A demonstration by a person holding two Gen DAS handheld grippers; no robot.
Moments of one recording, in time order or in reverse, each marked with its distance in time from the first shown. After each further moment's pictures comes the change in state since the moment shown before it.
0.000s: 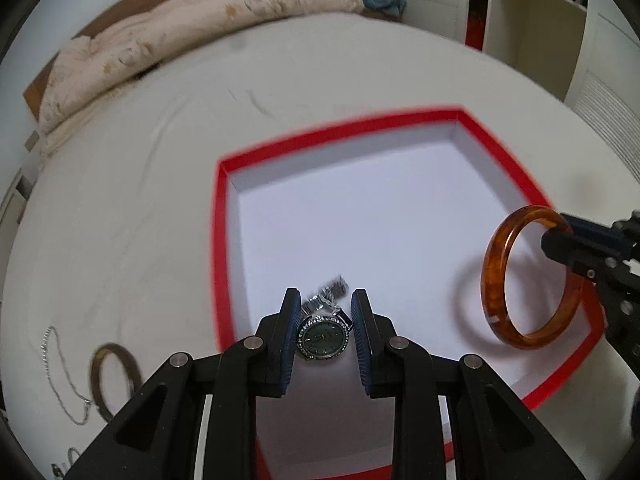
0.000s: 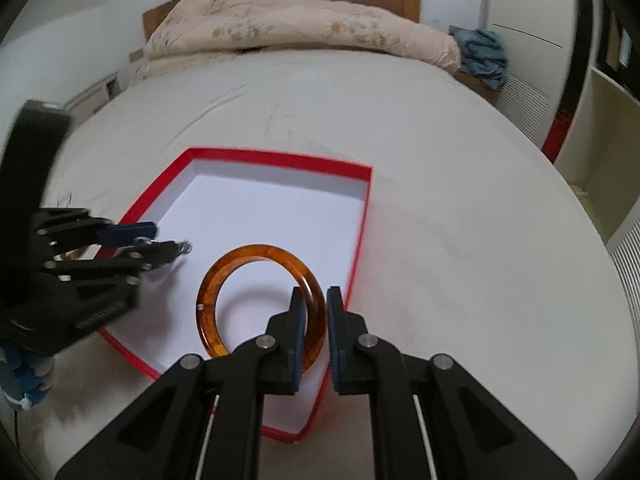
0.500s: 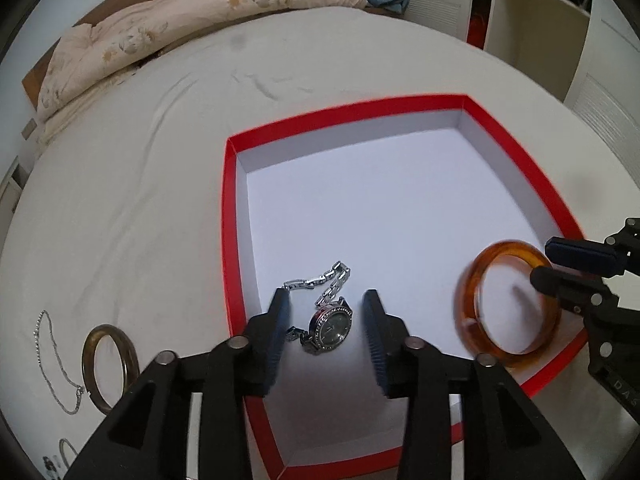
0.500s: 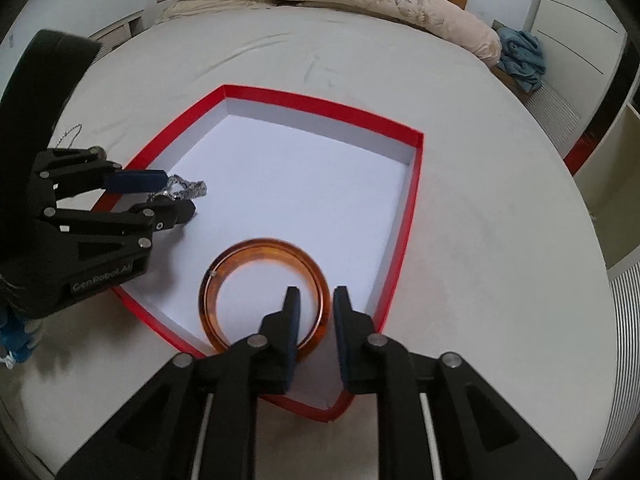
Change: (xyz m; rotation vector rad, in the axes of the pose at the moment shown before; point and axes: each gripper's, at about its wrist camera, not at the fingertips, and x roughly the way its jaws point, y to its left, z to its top) left arm -0.004 0.022 -0.005 -0.033 0.012 -0.037; right arm 0.007 0.025 -0.002 -0.131 0.142 -0.003
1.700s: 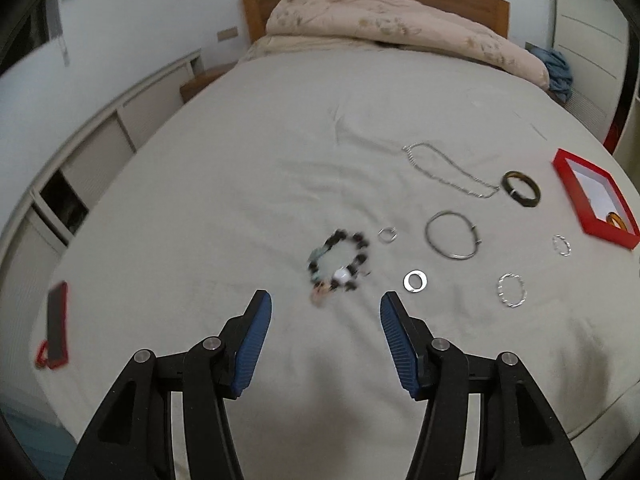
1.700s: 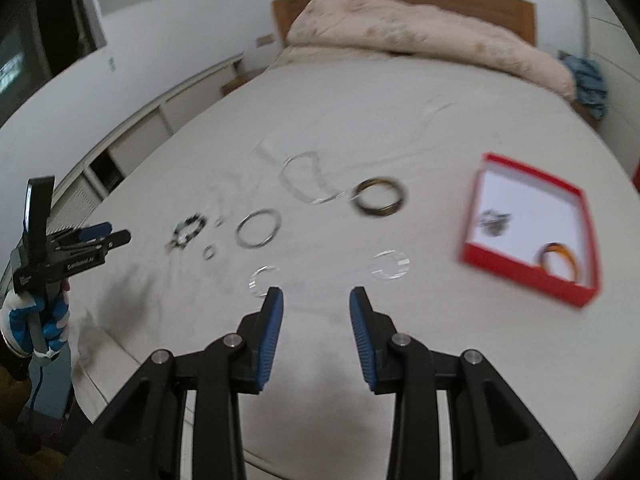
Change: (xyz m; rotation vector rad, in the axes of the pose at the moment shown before) left arm -0.265 0.311 -0.330 -0.467 -0.068 0.312; right arm -0.140 0.264 -0.037 -0.019 -0.151 0.355
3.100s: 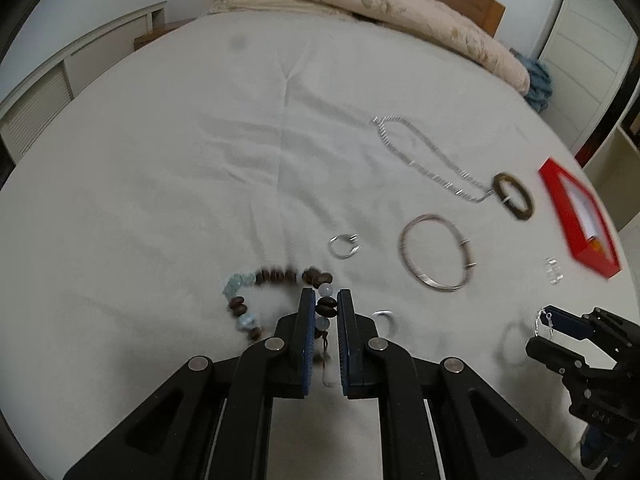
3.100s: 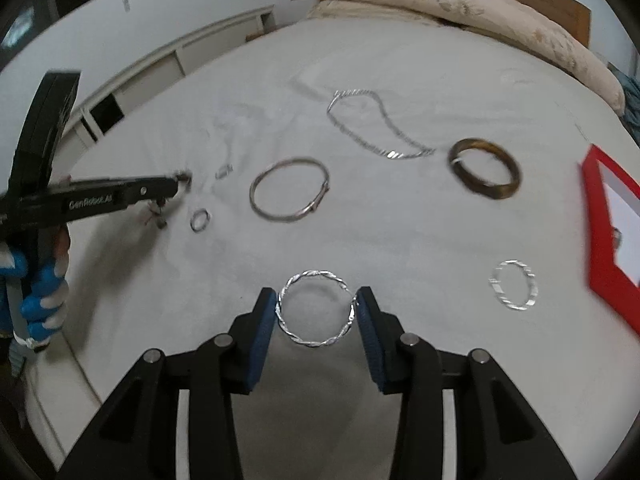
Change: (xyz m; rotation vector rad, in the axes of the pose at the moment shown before) left arm 0.081 -0.023 0.028 -0.074 0.090 -0.241; right arm 0.125 0.046 -0.003 -0.093 0.098 0.030
